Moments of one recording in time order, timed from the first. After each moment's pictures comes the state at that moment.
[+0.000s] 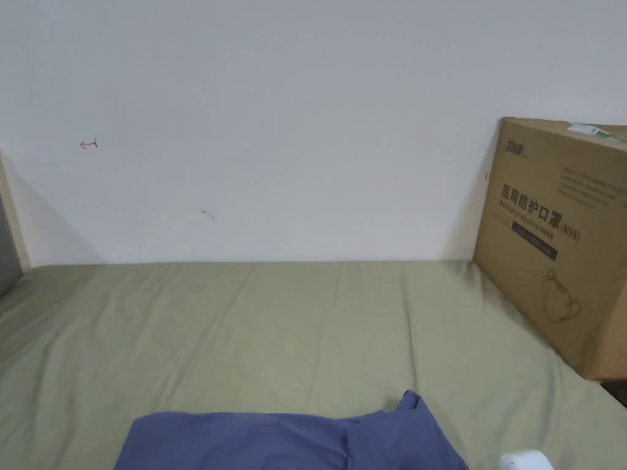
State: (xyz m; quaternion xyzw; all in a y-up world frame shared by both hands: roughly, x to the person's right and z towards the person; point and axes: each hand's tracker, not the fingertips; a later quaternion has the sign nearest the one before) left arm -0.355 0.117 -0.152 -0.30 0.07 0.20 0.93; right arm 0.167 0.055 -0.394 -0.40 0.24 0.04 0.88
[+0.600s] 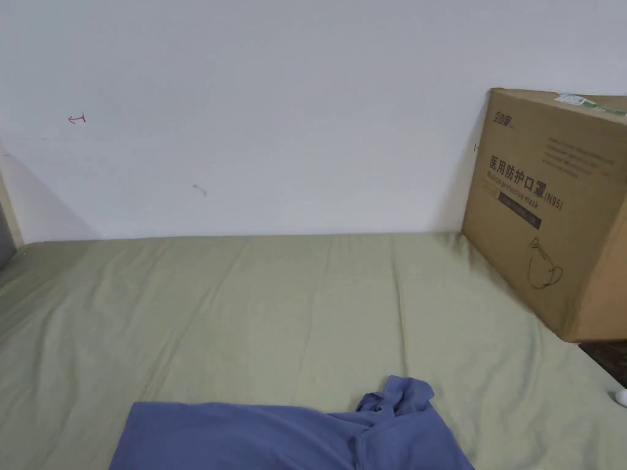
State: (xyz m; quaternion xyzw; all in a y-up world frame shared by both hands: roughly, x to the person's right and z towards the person) left arm -0.361 0.036 -0.262 -0.50 0.03 0.15 0.85; right arm 0.178 0.027 -0.360 -0.53 0.19 0.02 0.82
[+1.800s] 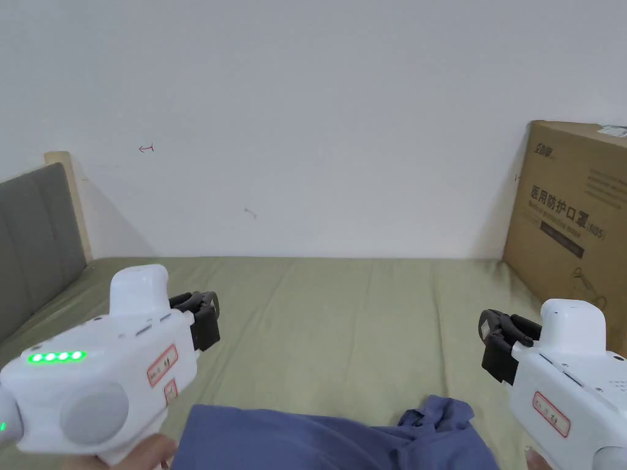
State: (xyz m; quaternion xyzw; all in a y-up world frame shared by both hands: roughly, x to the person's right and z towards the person) left arm -0.304 0.234 -0.280 -0.11 0.00 0.10 0.99; right arm 0.093 0.205 -0.332 -0.08 0.16 -0.05 0.98
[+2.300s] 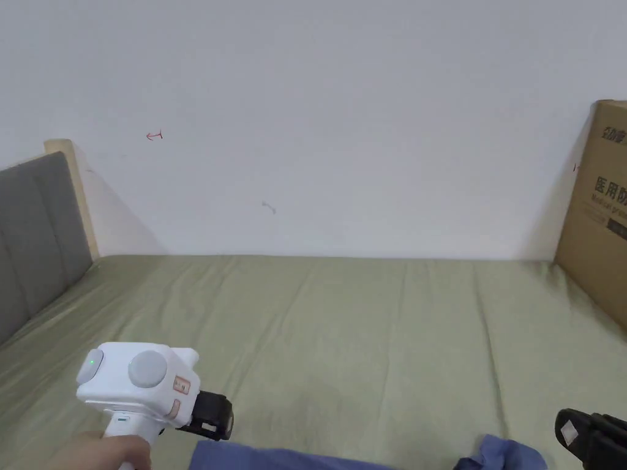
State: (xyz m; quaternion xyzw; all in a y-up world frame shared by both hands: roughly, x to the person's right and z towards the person) left arm -0.429 0.051 -0.511 -0.51 0.00 0.07 0.85; right arm 0.118 0.135 -0.412 -0.23 0.19 -0.10 0.95
